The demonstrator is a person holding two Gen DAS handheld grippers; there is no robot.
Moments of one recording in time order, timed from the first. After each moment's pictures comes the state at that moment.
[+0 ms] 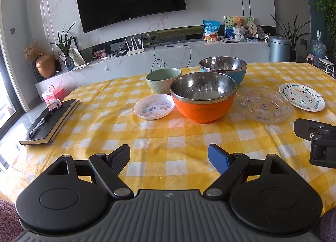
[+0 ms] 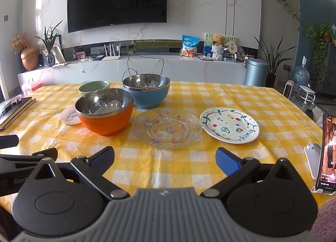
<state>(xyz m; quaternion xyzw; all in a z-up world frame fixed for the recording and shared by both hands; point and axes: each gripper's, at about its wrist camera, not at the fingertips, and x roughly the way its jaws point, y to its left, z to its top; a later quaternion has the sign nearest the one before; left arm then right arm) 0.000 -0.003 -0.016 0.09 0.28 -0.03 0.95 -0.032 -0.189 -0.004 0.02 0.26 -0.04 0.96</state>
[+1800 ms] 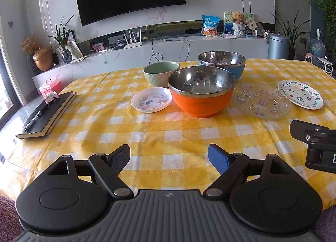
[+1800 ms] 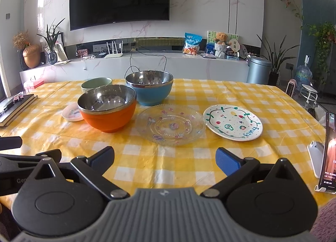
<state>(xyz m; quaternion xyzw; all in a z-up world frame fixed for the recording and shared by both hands) 0.004 -0.005 -0.024 0.08 0.30 -0.03 0.95 -0.031 -0.184 -0.008 0.02 0.26 -0.04 0.96</state>
